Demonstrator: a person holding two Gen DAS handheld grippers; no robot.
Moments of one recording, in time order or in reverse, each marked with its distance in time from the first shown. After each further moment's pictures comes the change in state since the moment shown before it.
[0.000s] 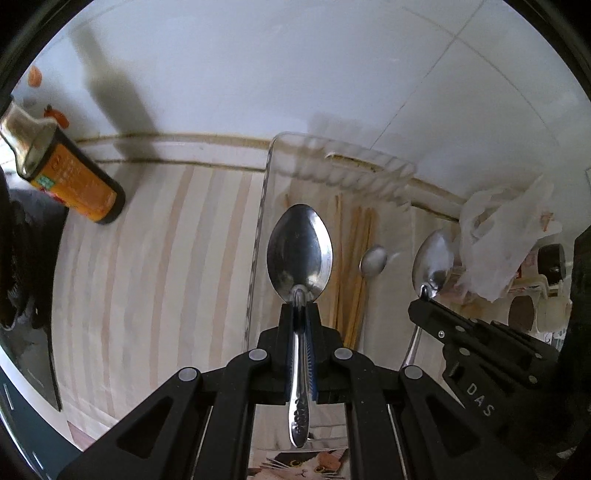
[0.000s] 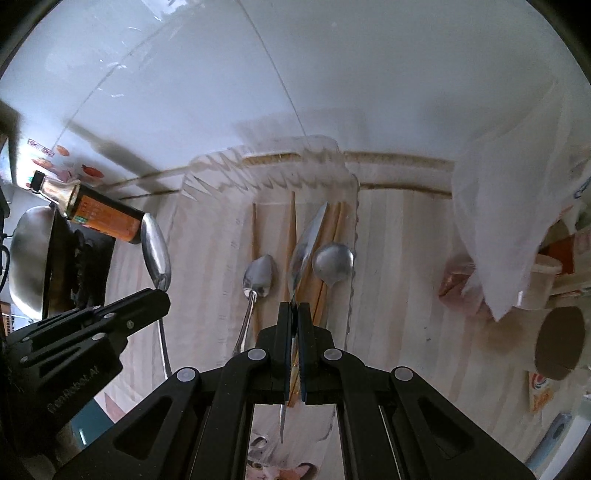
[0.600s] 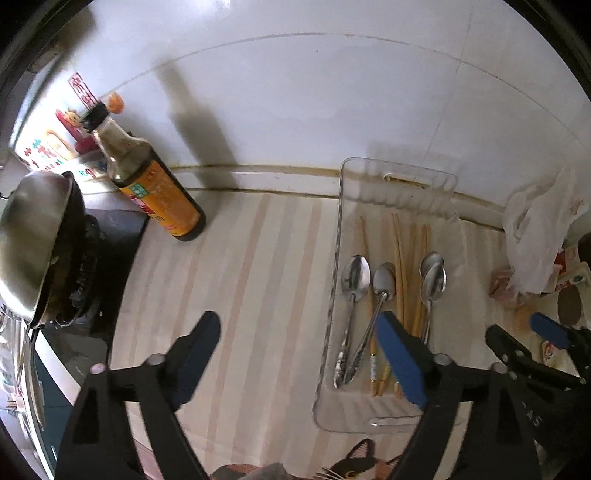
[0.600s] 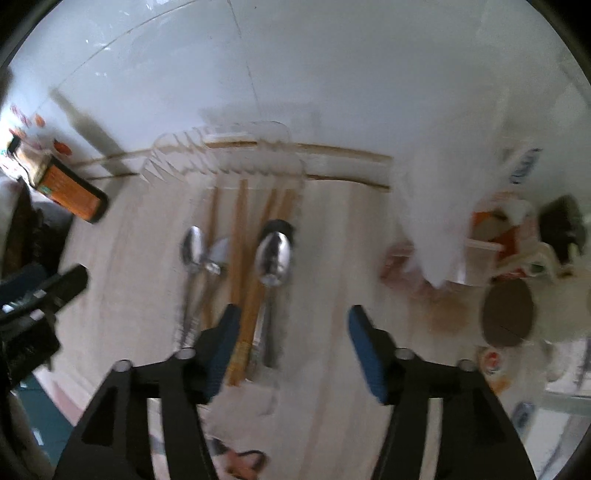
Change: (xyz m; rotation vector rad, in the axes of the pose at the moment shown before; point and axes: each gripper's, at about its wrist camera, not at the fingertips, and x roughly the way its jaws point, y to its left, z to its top) left arm -0.037 0.014 -0.047 0.026 -0.229 0.272; right arm -0.026 -0.002 -0.039 -0.061 -0.077 -0.261
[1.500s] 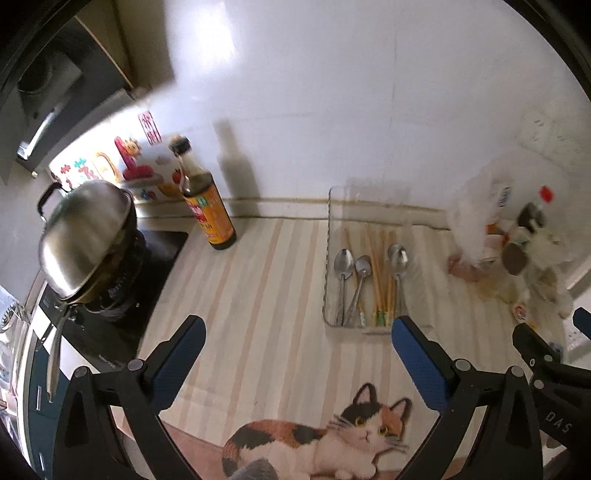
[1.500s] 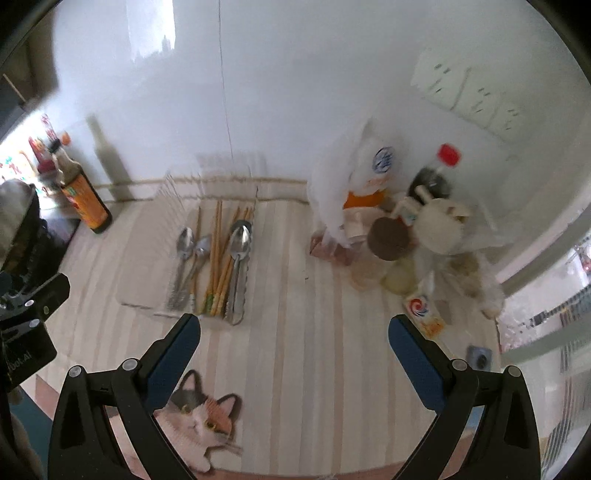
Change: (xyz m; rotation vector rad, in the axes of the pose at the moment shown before) left arm -0.135 0.024 -0.110 0.028 -0.259 -0.041; right arm -0.151 -0.004 -0.131 0.084 -0.297 -0.147
